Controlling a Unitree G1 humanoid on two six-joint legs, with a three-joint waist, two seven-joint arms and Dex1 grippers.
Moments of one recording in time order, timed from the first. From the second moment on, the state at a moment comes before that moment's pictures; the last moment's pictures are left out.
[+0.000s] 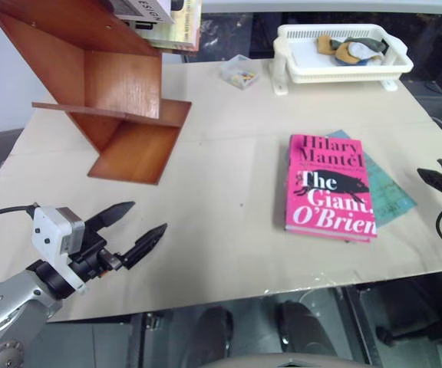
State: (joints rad) left arm 0.46 0.71 0.59 -0.71 -0.82 0.49 -0.63; right arm -0.62 -0.91 -0.41 1.07 0.40 0.05 1.30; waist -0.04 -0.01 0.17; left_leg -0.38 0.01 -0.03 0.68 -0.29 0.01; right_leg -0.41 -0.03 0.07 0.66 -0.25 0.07
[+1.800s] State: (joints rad) left arm -0.25 0.60 0.21 -0.38 -1.03 0.90 -0.49; right arm -0.16 -1.09 -0.49 0.54 0.54 0.32 1.54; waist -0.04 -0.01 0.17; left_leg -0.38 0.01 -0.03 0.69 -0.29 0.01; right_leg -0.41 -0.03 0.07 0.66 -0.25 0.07
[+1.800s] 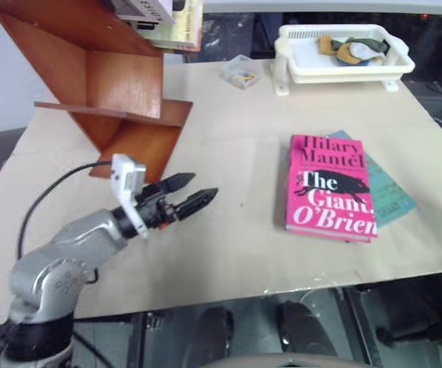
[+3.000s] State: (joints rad) left arm -1.11 0.06 0.09 1.06 -0.69 1.13 -0.83; right arm 0.32 -0.89 -0.89 -0.12 0.83 0.48 1.35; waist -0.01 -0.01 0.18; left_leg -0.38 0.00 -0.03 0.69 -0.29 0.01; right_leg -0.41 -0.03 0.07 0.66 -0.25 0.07
